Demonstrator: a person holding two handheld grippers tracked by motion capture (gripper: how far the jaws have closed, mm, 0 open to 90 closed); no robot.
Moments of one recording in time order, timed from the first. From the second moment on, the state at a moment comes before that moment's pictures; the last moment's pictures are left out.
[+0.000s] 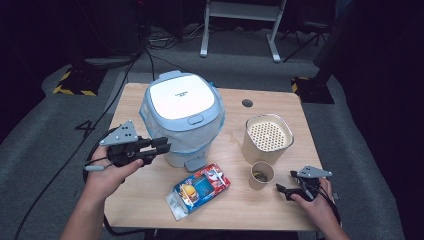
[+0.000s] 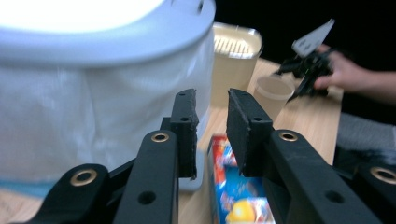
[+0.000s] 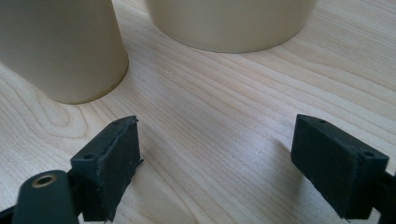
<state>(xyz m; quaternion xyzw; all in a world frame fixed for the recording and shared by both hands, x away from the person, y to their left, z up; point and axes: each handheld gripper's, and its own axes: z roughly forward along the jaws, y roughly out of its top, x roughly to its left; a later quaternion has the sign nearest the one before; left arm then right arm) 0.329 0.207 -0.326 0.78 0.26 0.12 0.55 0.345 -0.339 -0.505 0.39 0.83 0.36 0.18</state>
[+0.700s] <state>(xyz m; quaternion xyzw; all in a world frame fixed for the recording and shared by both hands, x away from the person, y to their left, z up) 0.360 0.186 -0.296 0.72 0.25 0.13 0.63 0.345 -0.339 -0.505 0.39 0.83 0.36 0.18</state>
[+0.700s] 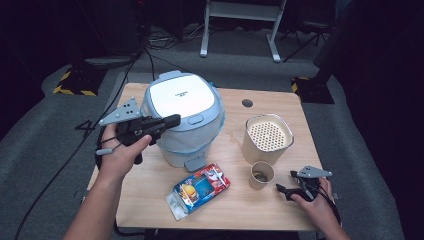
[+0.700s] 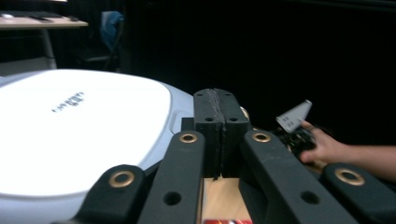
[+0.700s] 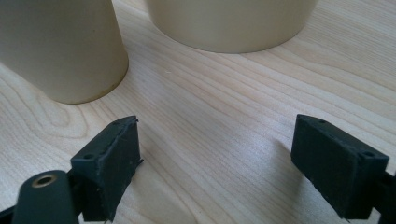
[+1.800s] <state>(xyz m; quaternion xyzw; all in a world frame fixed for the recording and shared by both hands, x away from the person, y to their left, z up) 0.380 0.137 -0.298 0.79 0.25 0.18 0.54 0.345 -0.339 -0.505 0.39 0.83 0.36 0.18</state>
